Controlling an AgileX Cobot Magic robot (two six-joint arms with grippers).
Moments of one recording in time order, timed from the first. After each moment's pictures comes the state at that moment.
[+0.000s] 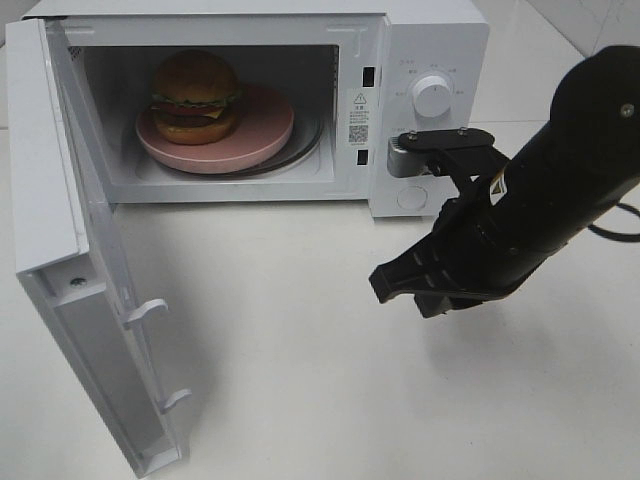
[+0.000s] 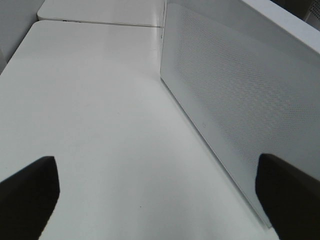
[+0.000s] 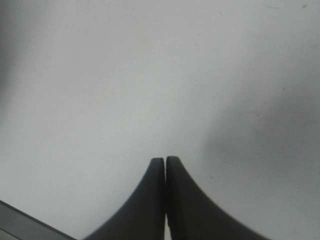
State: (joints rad) left arm 0.09 0.00 -0.52 -0.16 1.08 0.09; right arm 0.55 1.58 -0.82 0.13 0.51 0.05
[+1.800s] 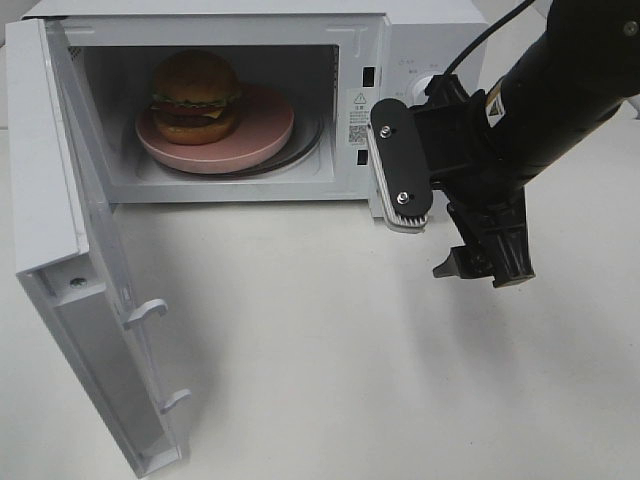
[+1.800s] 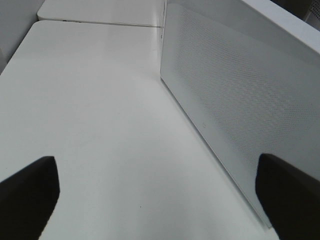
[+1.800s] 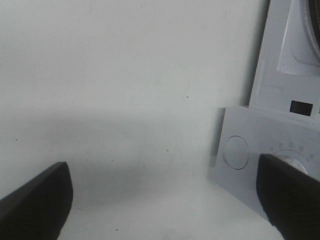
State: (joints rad) left arm 0.09 0.00 -0.52 -0.16 1.08 0.09; right arm 0.56 1.57 -0.98 -0.13 0.54 -1.16
